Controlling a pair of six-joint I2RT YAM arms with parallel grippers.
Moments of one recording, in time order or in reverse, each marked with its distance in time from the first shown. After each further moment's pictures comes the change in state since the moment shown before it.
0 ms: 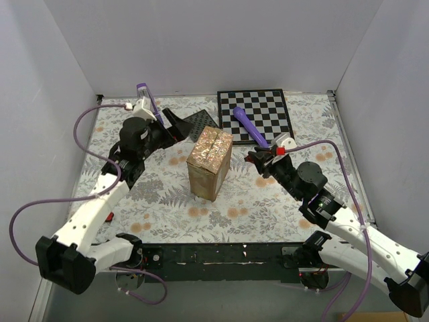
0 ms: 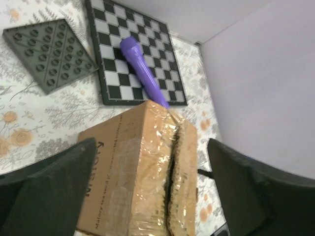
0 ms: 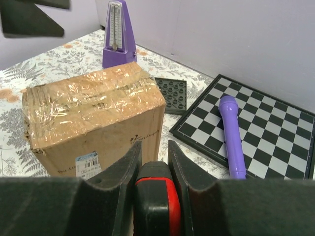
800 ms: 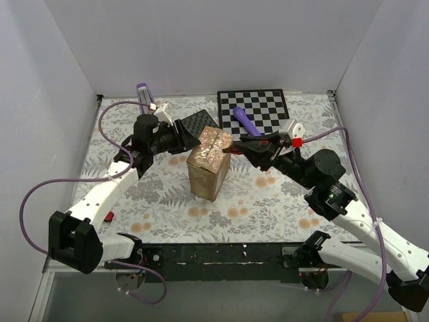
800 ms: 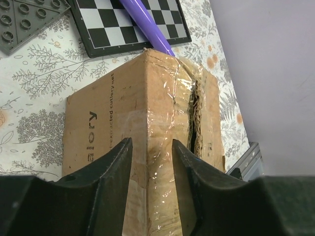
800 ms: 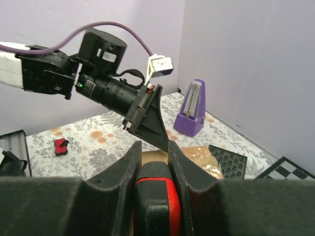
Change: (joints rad) left arm 0.014 0.103 -0.029 0.001 0.246 0.119; right arm 0.019 0.039 0.246 -0.010 -0.314 0.088
